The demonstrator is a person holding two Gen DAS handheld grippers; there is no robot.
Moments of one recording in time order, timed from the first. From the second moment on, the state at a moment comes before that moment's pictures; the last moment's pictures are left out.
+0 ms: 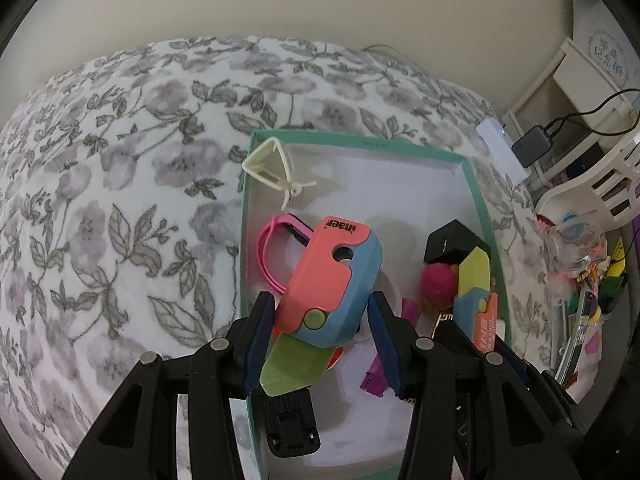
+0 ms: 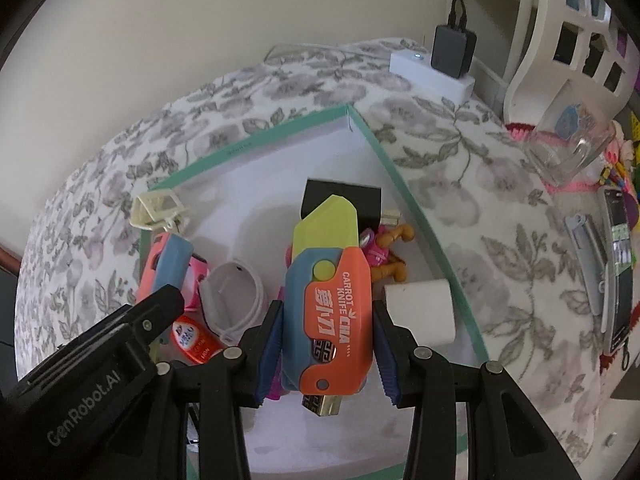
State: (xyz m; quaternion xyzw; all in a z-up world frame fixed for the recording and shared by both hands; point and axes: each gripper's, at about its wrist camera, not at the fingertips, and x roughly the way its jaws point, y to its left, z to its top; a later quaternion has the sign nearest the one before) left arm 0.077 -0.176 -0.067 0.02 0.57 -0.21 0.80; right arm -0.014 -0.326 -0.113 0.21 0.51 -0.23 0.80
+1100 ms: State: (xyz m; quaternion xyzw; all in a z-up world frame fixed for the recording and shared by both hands) left arm 0.045 -0.117 -0.041 0.08 0.53 -0.12 0.84; right arm -0.045 -0.302 -0.108 0.19 0.51 -0.21 0.81
